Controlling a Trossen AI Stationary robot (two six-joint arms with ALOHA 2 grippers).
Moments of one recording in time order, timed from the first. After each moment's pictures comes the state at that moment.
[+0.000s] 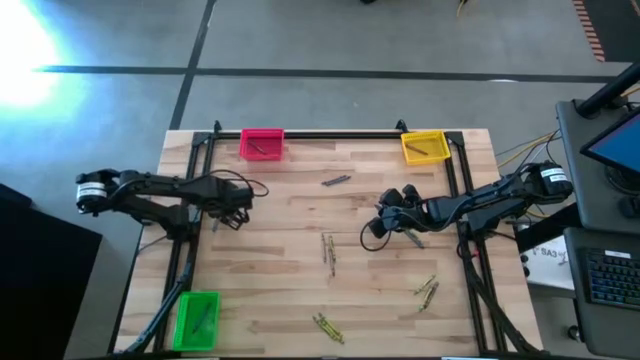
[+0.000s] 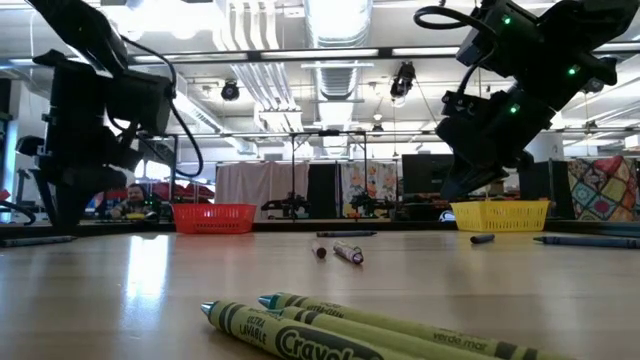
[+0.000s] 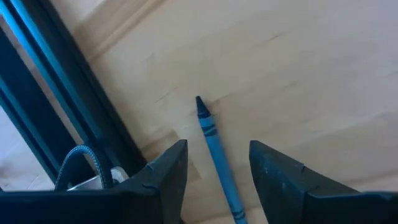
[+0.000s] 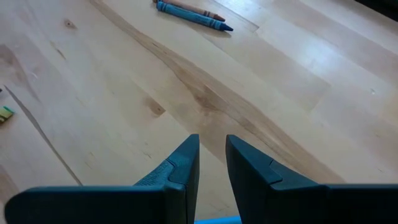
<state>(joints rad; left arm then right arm) 0.23 1.22 0.54 -1.03 -0.25 -0.84 0.08 1.37 0.56 -0.14 0.58 0.69</state>
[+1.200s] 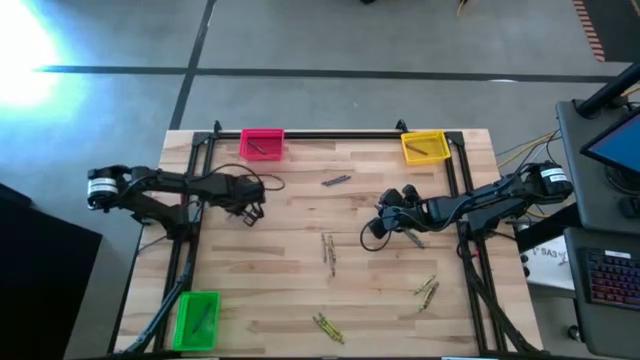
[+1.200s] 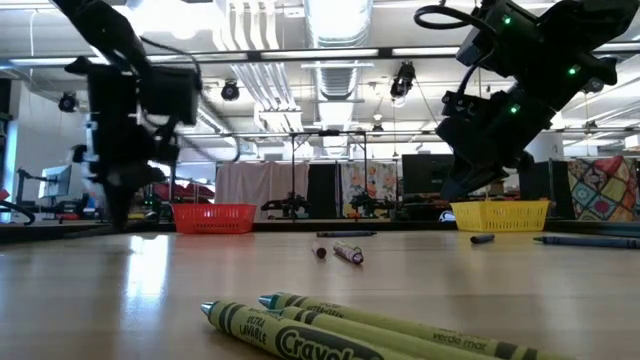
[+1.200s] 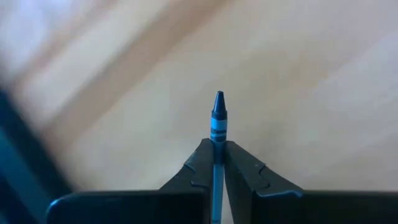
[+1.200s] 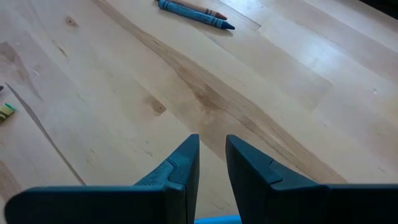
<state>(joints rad) 0.24 1.33 0.62 -0.83 -0.29 -0.68 0.08 1.37 0.56 -0.14 0.57 0.68</state>
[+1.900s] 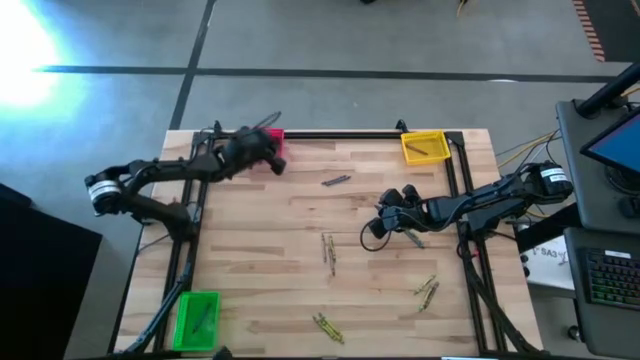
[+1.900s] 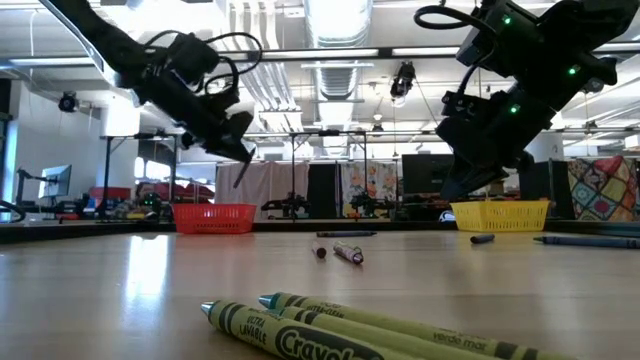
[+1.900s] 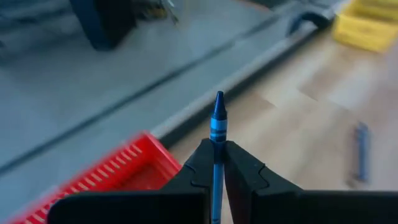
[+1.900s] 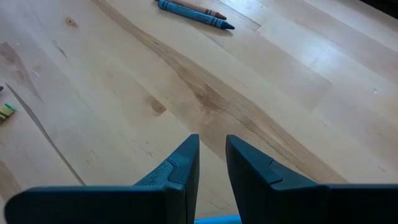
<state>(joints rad) 0.60 1.33 0.62 0.25 -0.24 -0.05 0.08 1.37 0.56 -0.14 0.57 0.68</state>
